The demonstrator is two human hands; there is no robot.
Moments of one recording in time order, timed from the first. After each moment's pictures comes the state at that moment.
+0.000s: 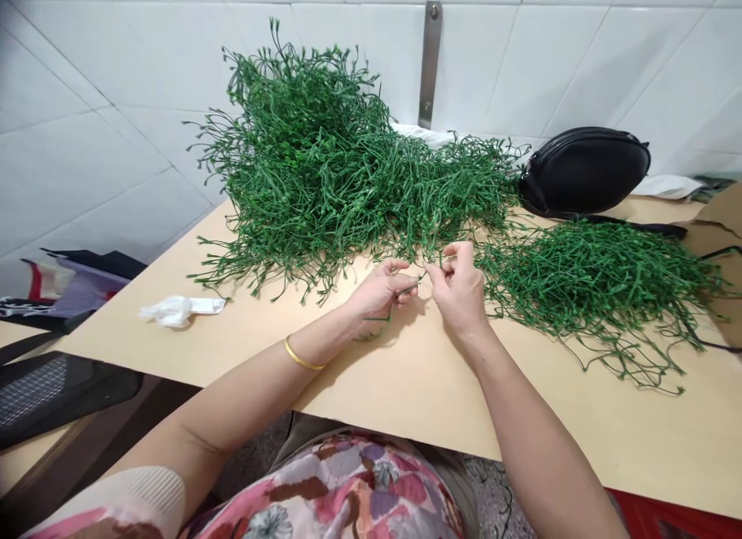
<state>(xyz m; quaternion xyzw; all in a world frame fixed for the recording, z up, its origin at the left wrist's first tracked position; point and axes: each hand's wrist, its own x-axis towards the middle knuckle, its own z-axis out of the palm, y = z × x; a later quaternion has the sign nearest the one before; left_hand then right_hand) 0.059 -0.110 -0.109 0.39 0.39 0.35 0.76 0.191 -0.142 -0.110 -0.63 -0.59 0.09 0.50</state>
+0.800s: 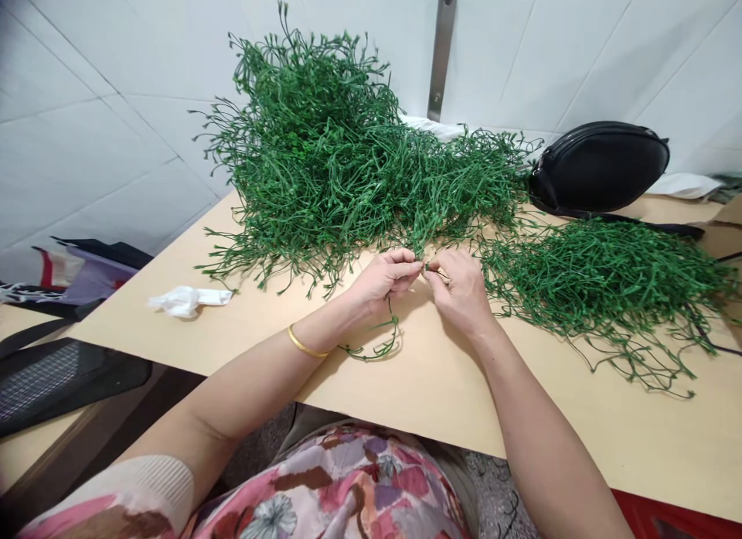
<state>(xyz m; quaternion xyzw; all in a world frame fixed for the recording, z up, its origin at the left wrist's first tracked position) 0.051 -0.103 -0.100 0.42 0.32 0.37 0.77 0.197 -0.140 -0.111 -0.54 -0.74 0.02 0.40</state>
